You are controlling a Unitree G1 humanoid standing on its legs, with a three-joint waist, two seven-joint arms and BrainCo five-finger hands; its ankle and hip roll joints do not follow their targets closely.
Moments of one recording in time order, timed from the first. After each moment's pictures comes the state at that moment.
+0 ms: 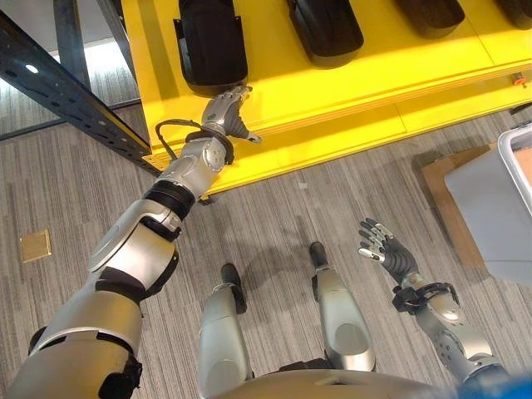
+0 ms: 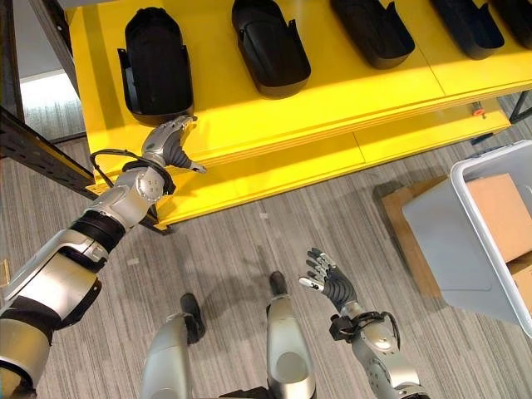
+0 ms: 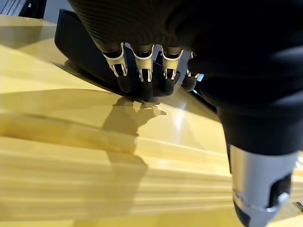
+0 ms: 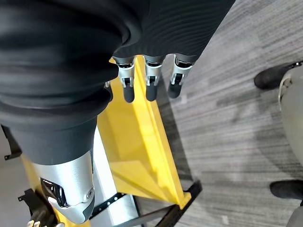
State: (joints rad) left arm -1.05 0.53 -0.65 0.87 0.32 -0.01 0.24; right arm 0.13 -0.49 0.28 0.14 0.66 -0.10 0.13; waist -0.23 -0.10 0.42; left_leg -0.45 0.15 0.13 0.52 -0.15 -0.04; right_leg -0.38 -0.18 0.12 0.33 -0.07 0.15
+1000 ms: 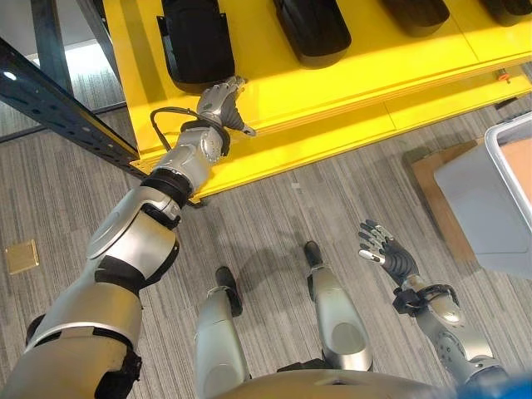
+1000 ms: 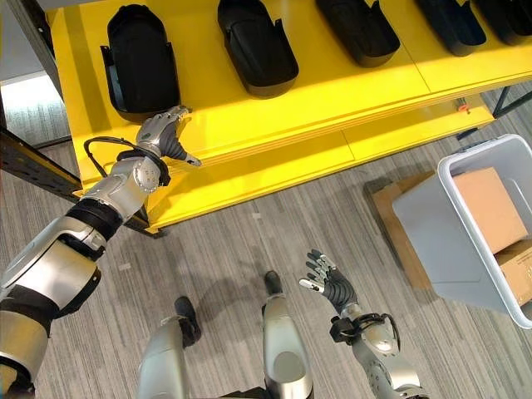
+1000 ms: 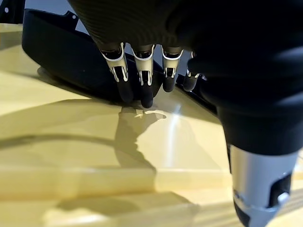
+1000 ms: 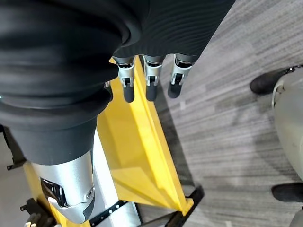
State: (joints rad) left arm -1.15 0.54 -0.72 0.98 0.32 -0.01 0.24; right arm 0.13 -0.49 0.28 0.14 0.68 -0.10 0.13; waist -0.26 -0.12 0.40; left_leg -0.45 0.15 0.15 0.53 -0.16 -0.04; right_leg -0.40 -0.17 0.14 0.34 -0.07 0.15
